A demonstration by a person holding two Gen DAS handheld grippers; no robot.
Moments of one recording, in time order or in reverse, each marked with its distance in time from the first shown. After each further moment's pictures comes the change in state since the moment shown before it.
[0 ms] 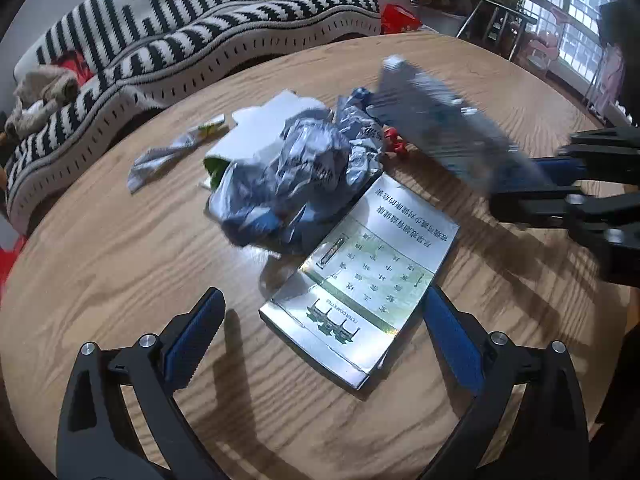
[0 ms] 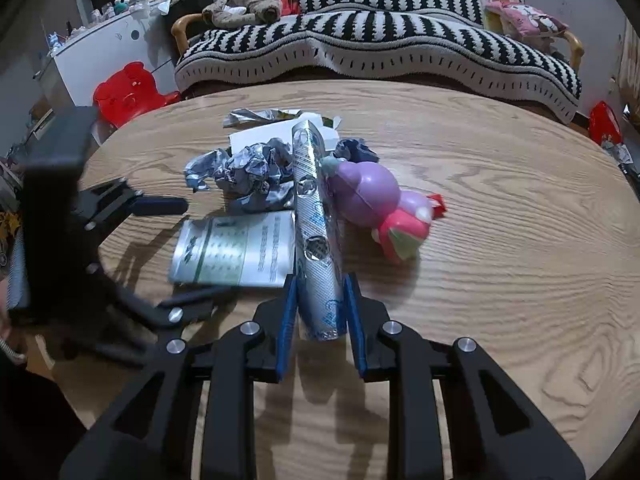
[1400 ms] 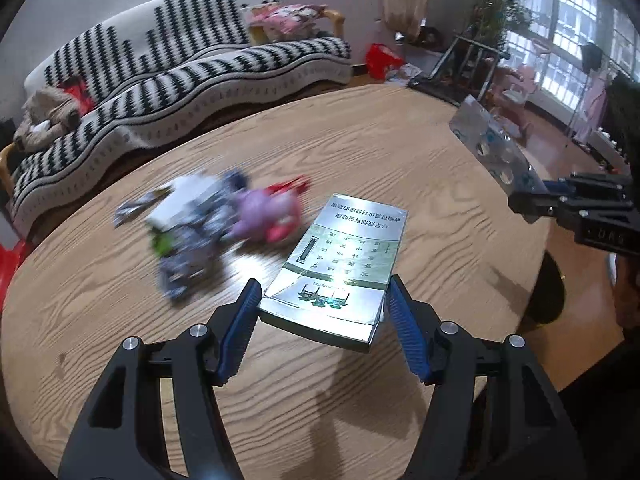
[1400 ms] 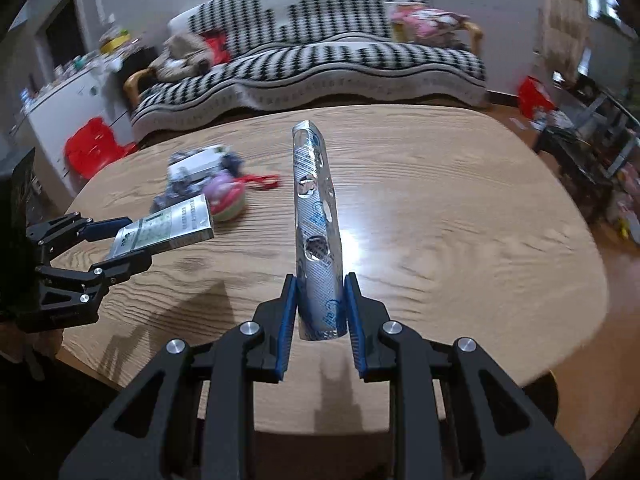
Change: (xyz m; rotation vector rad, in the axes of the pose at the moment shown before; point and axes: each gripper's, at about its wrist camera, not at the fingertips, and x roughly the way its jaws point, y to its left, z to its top) left arm -0.097 -0.119 0.018 -0.043 -0.136 -0.066; right arm -0.159 -0.103 -0.097 0.190 -0.122 -0.150
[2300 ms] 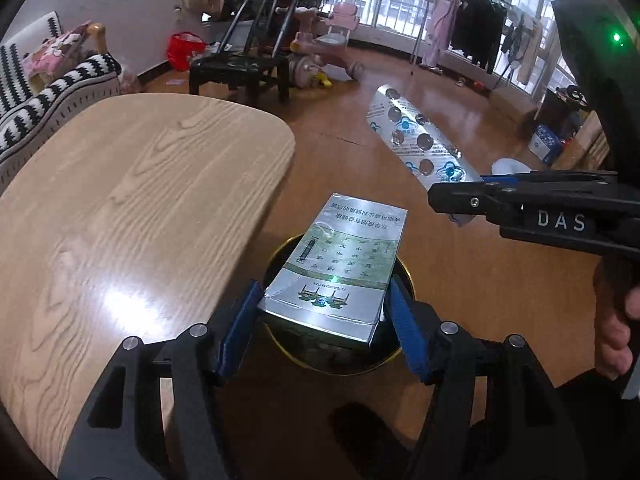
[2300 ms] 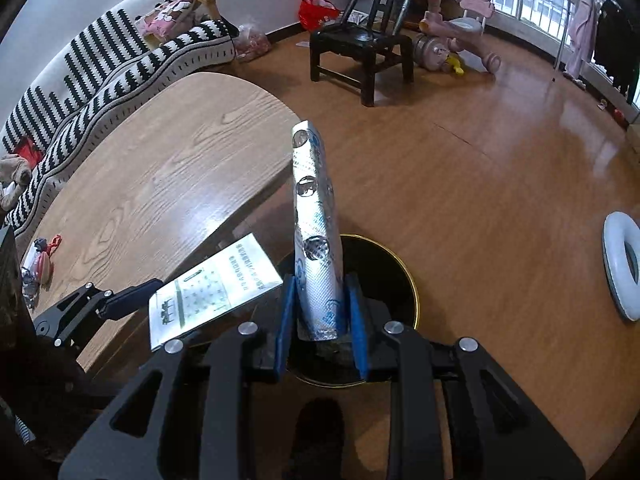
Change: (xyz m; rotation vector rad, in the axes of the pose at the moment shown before) left arm 0.104 -0.328 0.034 0.364 0.097 -0.467; right arm -0.104 -0.245 -0.136 0.596 0.094 -0.391
